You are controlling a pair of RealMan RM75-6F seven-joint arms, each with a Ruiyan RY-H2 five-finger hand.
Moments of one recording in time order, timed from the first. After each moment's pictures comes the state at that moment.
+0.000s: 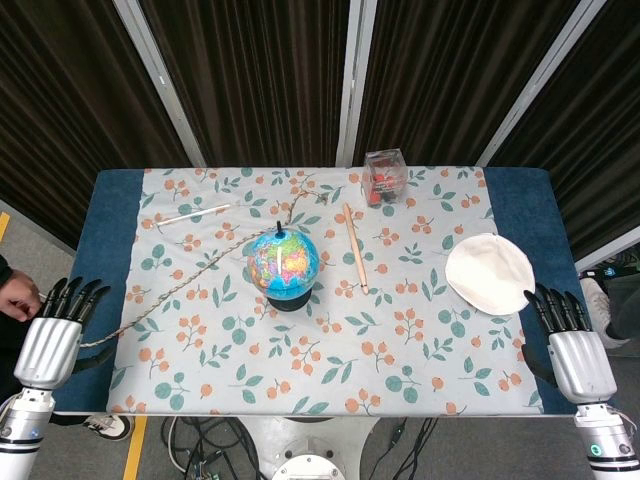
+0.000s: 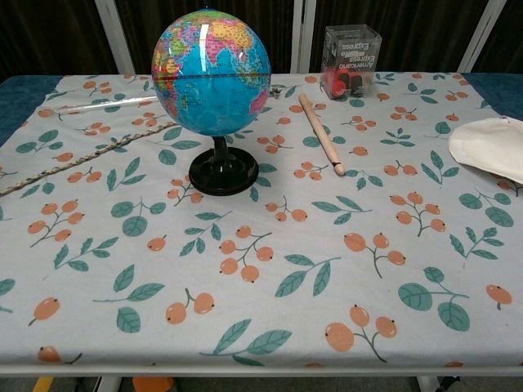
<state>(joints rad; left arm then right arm) -0.13 -1.21 -0.03 -1.55 1.60 1.53 0.09 0.10 -1.11 0.03 -1.65 -1.58 1.47 -0.06</state>
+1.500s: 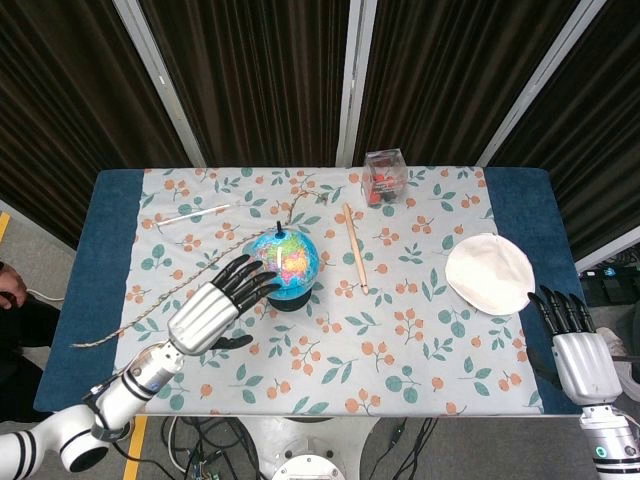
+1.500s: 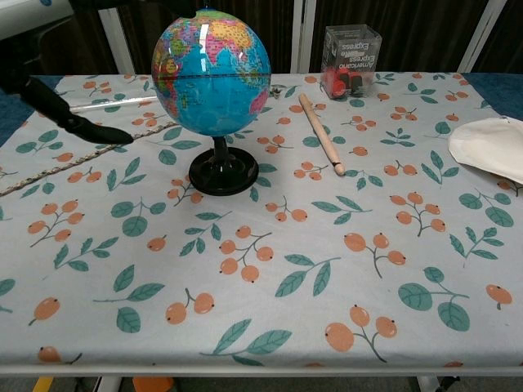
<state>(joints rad) -0.55 -1.36 -0.15 -1.70 1.77 1.21 0.10 0.10 -1.09 0.02 -1.65 -1.58 1.46 -0.06</state>
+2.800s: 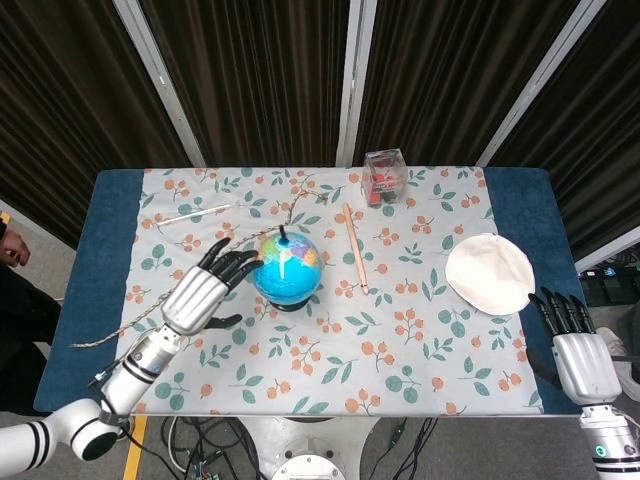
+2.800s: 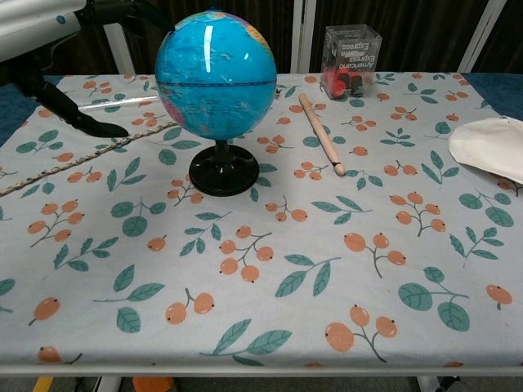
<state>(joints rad) -0.58 -1.40 -0.13 -1.62 1.60 1.23 0.16 0.10 -1.10 0.02 -1.63 -1.57 1.45 -0.05</state>
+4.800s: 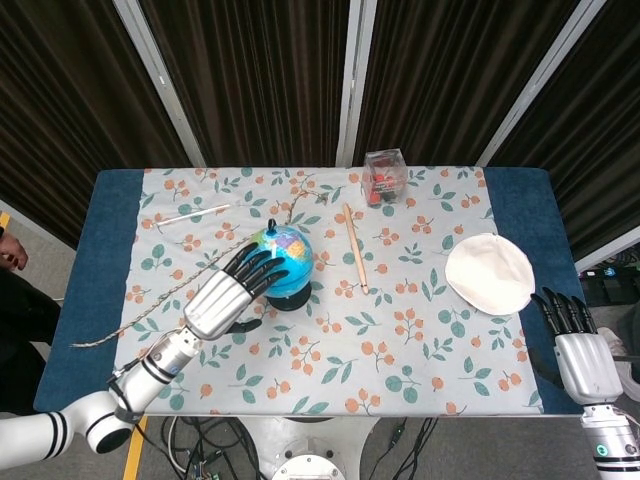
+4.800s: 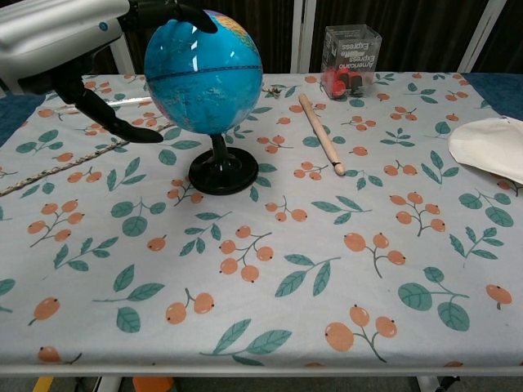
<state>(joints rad) -0.65 -1.45 -0.10 -1.59 1.64 1.23 0.18 0.10 -1.10 0.02 -1.62 -1.56 1.44 -0.04</state>
